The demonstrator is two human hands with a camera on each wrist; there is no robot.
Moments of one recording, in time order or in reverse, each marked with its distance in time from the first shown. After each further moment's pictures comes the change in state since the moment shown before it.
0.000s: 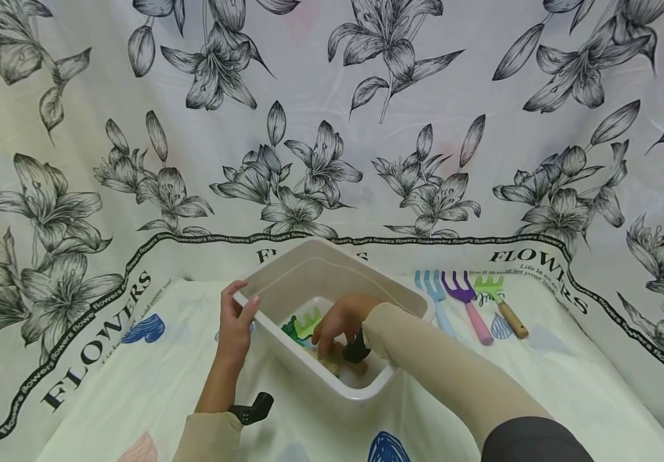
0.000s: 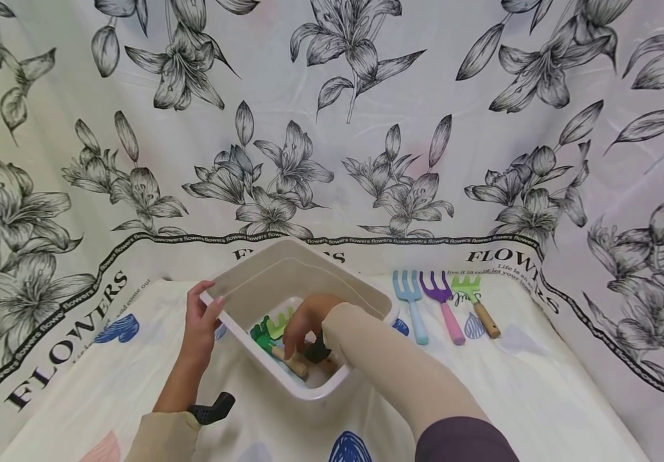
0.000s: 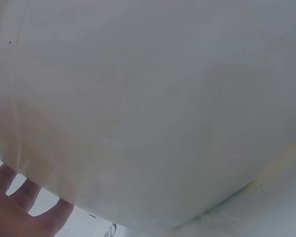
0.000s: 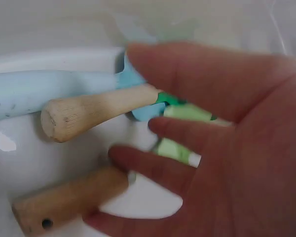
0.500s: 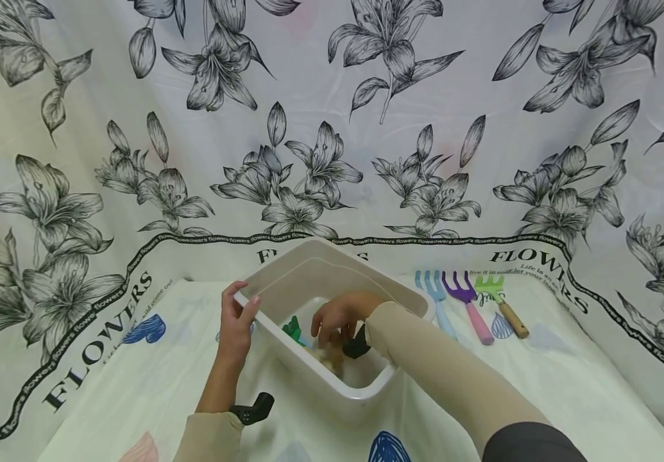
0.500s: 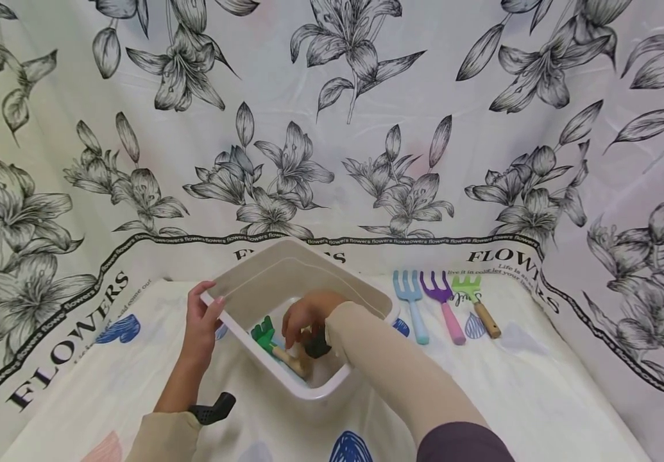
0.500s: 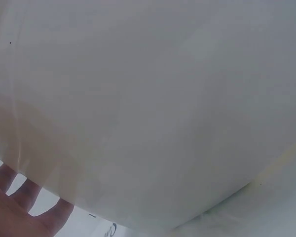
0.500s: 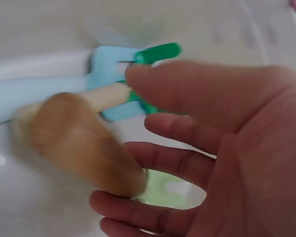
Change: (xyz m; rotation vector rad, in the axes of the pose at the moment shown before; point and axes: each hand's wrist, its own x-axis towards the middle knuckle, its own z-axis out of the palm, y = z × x) left_hand -0.001 -0.001 -0.001 0.024 0.008 -0.018; right_hand -0.004 -0.001 -0.007 -0.120 0.112 -0.175
